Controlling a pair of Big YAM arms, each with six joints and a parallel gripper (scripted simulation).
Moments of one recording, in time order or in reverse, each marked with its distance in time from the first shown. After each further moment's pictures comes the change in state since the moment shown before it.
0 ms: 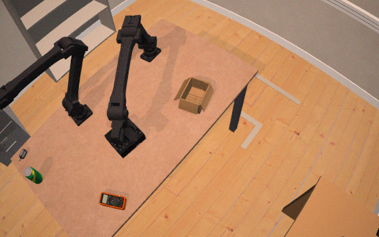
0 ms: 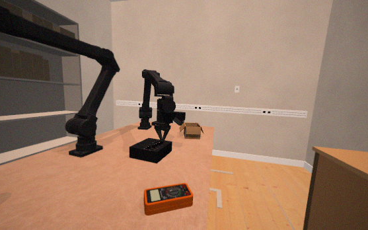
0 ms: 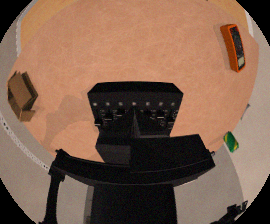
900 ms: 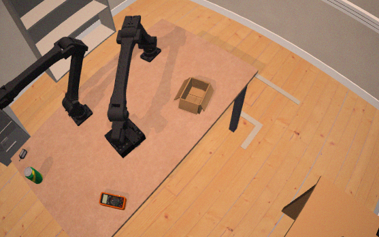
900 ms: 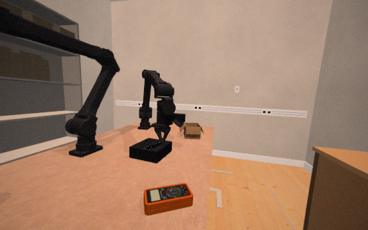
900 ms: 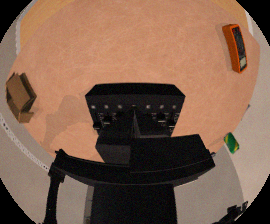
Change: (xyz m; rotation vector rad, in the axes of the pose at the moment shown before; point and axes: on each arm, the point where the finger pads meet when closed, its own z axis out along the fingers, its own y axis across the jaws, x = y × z) left arm 0.000 0.000 0.008 0.001 -0.001 0.000; right arm 0.000 0.000 0.000 0.000 0.000 0.000
